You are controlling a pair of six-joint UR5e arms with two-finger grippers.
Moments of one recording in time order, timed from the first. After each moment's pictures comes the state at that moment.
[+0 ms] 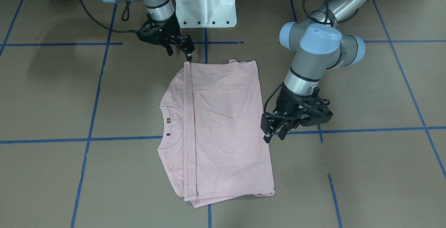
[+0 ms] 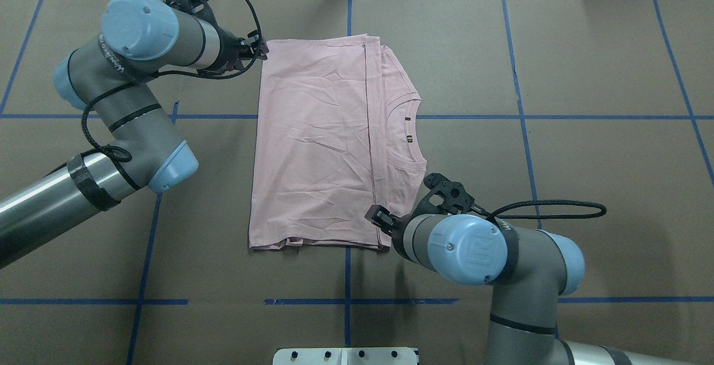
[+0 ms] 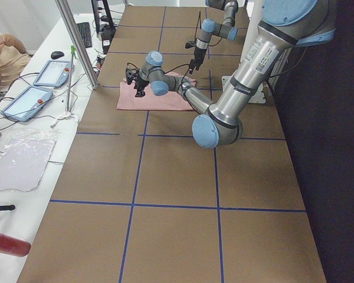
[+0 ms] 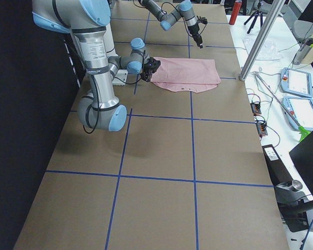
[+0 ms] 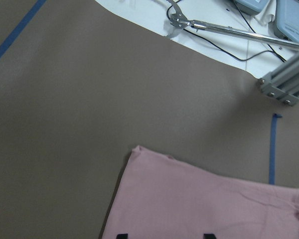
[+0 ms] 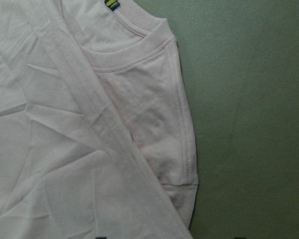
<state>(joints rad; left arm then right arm) -0.79 -2.18 -1.49 -2.14 -1.77 -1.45 0.27 -1.14 1.87 -1.33 1.53 1.98</state>
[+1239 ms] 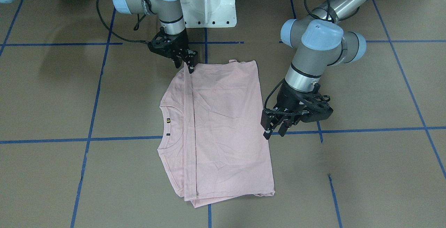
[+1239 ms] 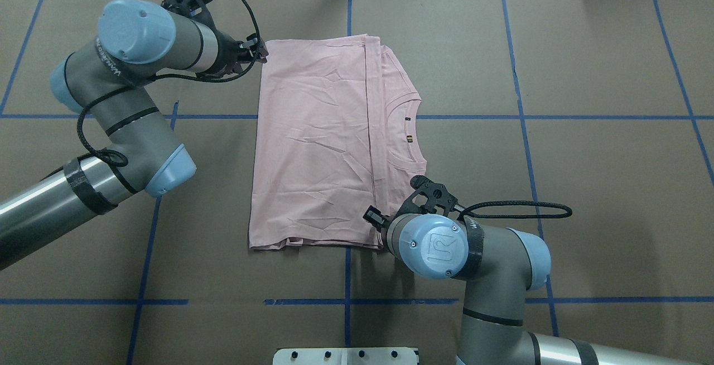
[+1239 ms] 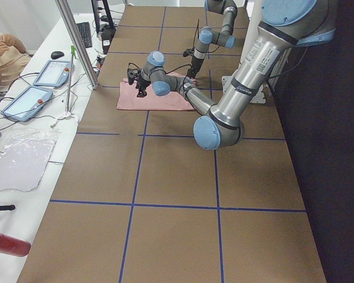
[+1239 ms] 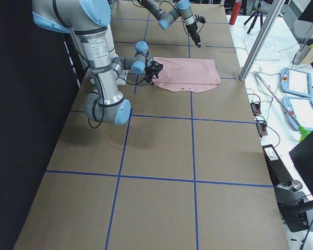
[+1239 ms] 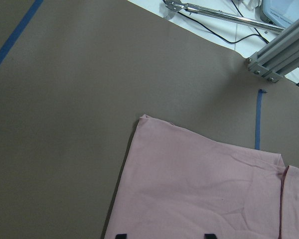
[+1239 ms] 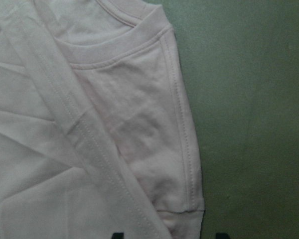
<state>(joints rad) -0.78 -2.17 -1.50 -2.14 -1.77 -1.46 0.26 -1.09 1.77 -1.36 1.51 1.98</state>
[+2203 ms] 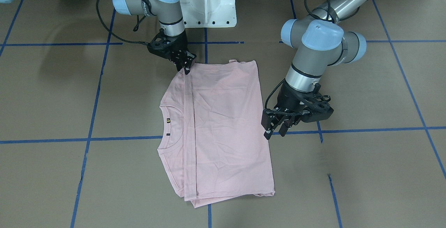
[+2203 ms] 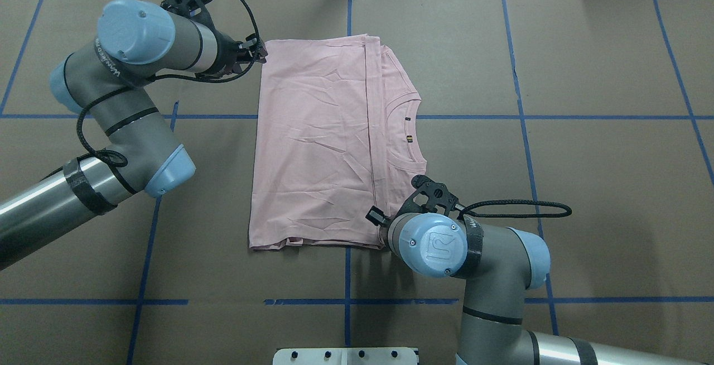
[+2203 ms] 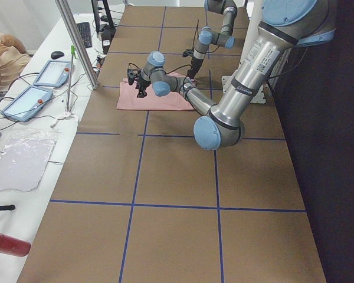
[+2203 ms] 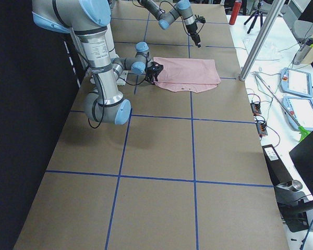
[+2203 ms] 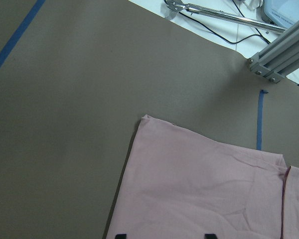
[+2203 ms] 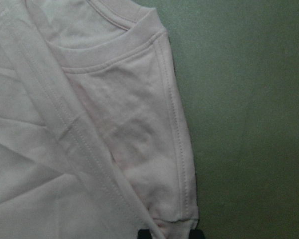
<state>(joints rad) -0.78 -2.17 -1.50 -2.14 -1.77 -1.46 0.27 -1.09 1.76 -1.37 1.51 1.98</state>
